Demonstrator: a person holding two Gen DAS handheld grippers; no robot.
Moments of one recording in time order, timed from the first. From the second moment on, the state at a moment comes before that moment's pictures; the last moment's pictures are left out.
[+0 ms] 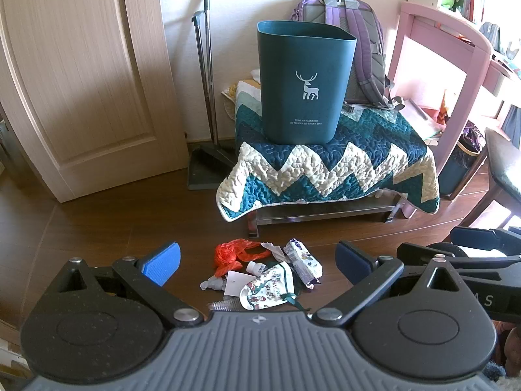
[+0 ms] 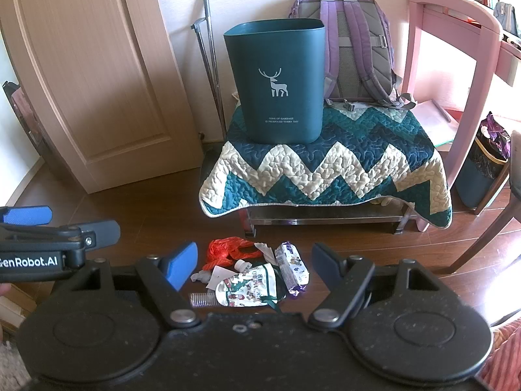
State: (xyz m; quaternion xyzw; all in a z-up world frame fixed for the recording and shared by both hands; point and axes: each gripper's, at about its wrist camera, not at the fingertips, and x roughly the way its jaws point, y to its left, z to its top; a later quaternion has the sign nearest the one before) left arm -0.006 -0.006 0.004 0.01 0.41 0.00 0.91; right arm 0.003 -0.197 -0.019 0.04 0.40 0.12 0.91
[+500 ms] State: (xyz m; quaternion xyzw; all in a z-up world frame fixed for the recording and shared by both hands) left arm -0.008 -0.013 0.002 0.02 0.41 0.00 0.91; right arm 0.003 -0.193 -0.023 0.03 0.40 0.12 0.91
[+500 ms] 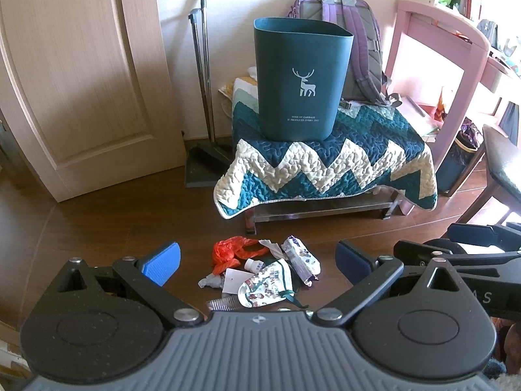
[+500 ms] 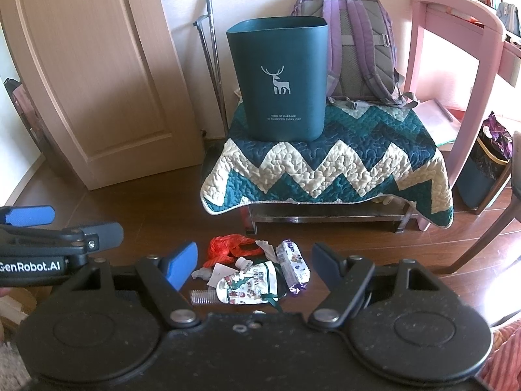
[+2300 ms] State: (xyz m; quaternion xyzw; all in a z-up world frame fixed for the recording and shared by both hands) left arm 0.239 0.027 -0.295 0.17 0.53 -0.25 0.80; right arm 0.317 -0.186 -0.327 0.01 0.58 0.16 0.80
